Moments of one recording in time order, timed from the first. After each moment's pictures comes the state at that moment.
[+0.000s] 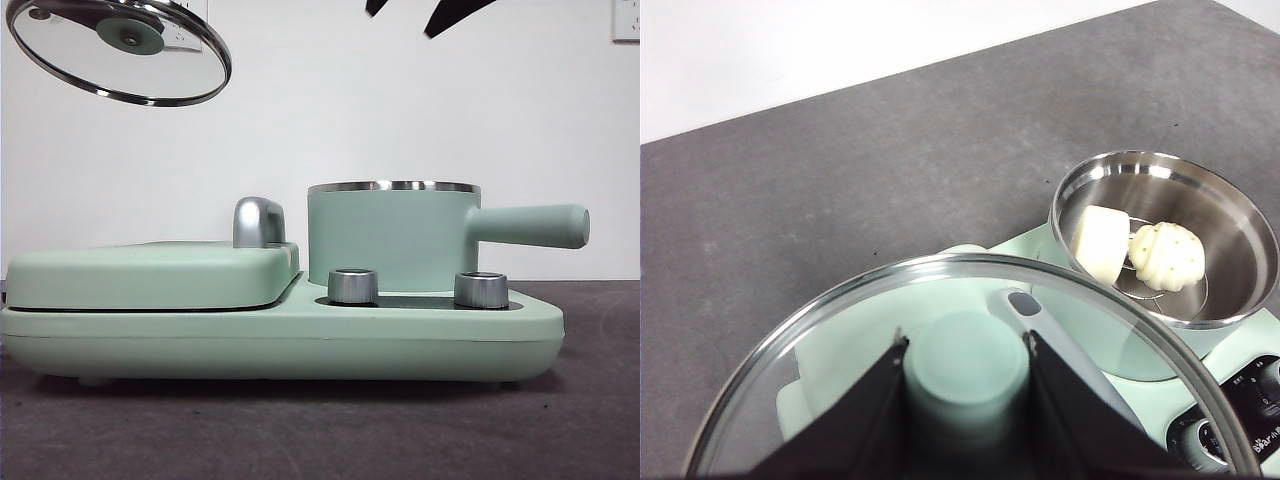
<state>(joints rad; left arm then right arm) -0.38 1.09 1.10 -0.46 0.15 0.06 0.55 1.34 1.42 -0.67 -0.10 -0.06</state>
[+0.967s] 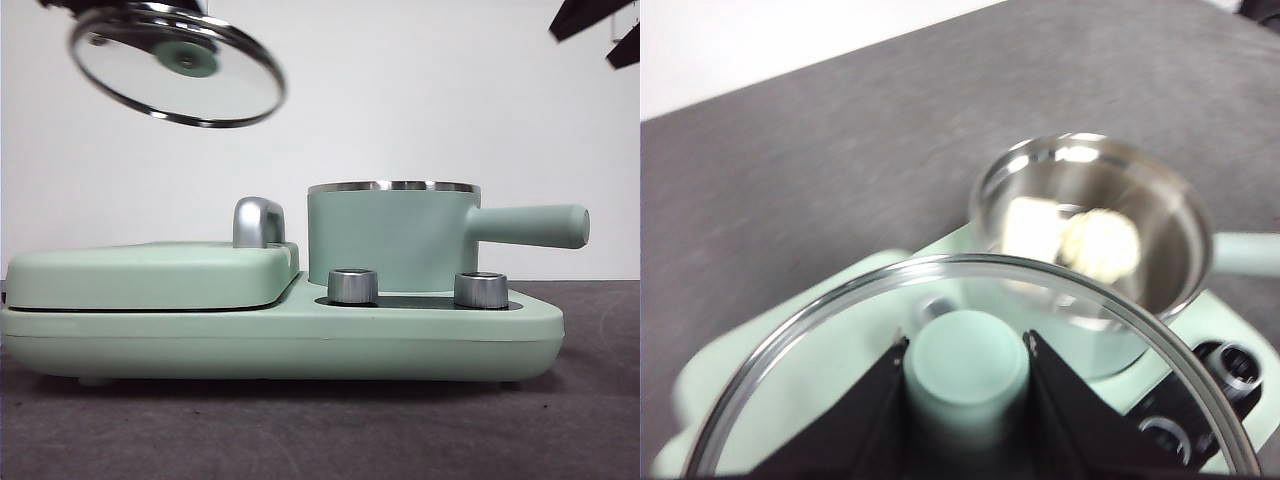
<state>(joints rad) -0.51 1.20 1.10 -0.36 0.16 0.06 0.55 0.58 0.69 -0.56 -0.10 0.00</state>
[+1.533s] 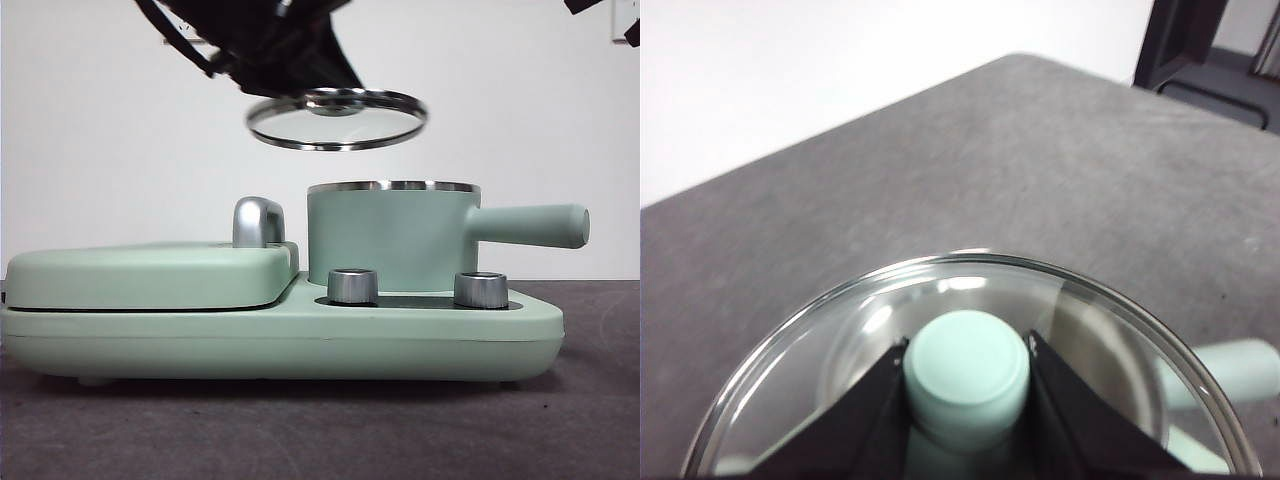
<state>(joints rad) -0.66 1.52 1.10 0.14 0.16 0.06 0.55 0.54 0.69 -0.56 -0.08 0.03</state>
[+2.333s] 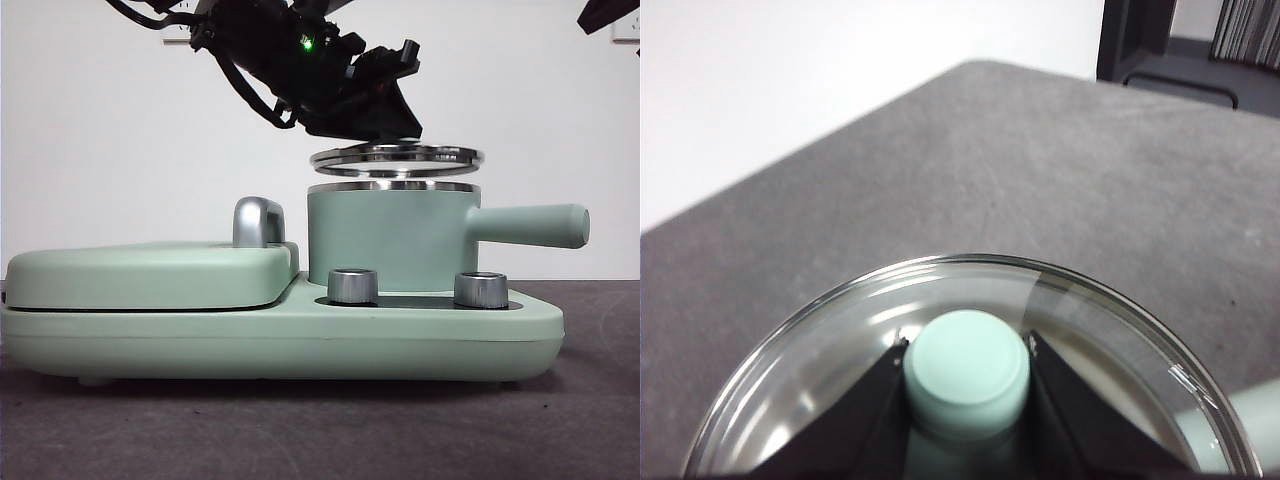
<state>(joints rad) -0.71 1.75 1.22 0.28 0.18 0.14 0.55 0.54 0.69 -0.62 -0.08 0.03</state>
